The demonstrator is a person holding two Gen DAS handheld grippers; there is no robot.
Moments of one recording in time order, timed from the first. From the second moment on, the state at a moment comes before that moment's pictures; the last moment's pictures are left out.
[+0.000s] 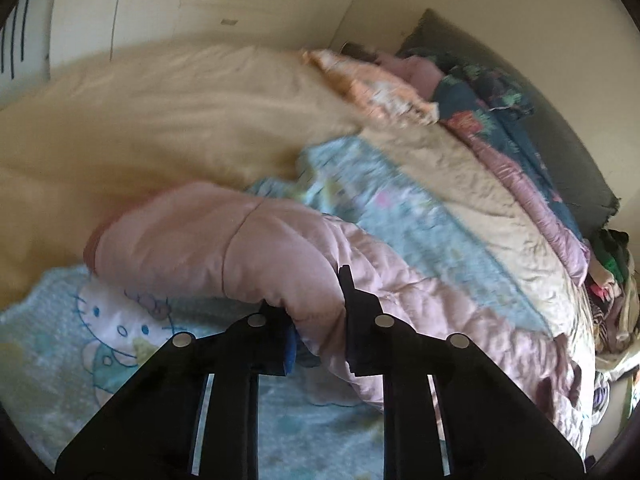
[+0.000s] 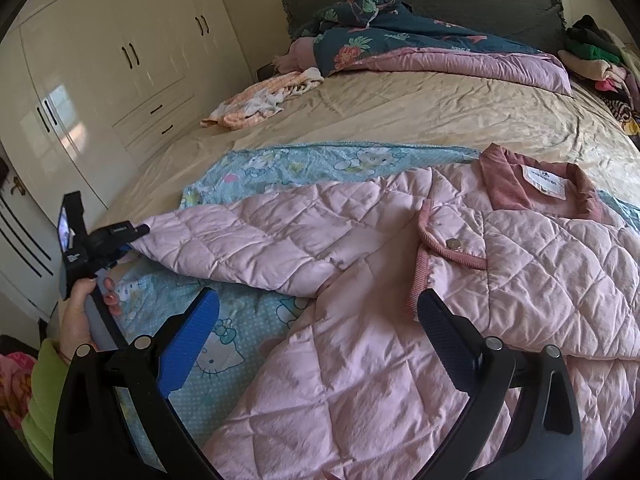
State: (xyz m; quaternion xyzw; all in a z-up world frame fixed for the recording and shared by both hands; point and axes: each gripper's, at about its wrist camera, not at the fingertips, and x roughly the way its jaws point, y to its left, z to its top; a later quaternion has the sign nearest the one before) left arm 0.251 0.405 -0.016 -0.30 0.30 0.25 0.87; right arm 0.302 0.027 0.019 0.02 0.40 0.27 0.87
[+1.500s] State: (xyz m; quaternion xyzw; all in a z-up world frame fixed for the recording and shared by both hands) left arm 0.295 0.088 0.148 -0.08 0.24 0.04 0.97; right arm 0.262 -0.225 0.078 0.19 0.33 0.18 0.91
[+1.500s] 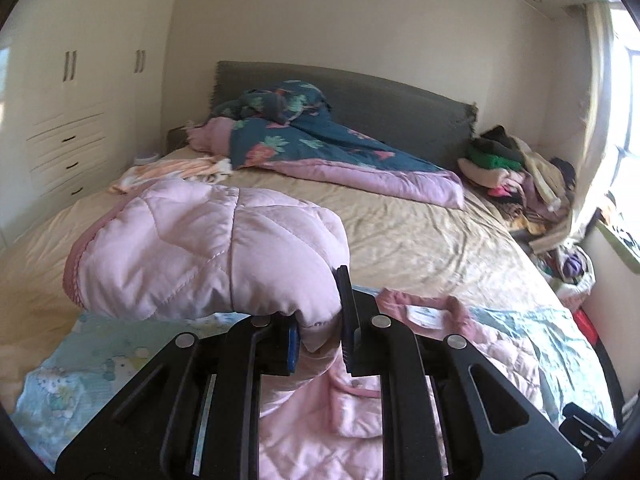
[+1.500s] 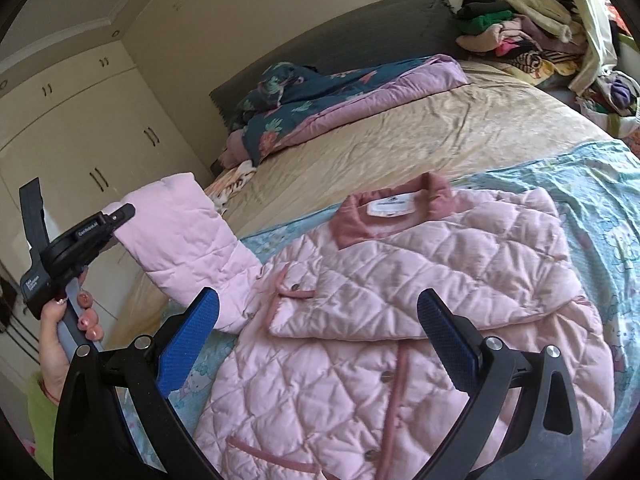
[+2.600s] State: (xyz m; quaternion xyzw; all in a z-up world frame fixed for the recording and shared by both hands) left arm 0.321 -0.105 -0.001 0.12 0.33 -0.14 0.93; right arm 0.268 -0.361 0.019 0.30 0.34 0.08 0.89
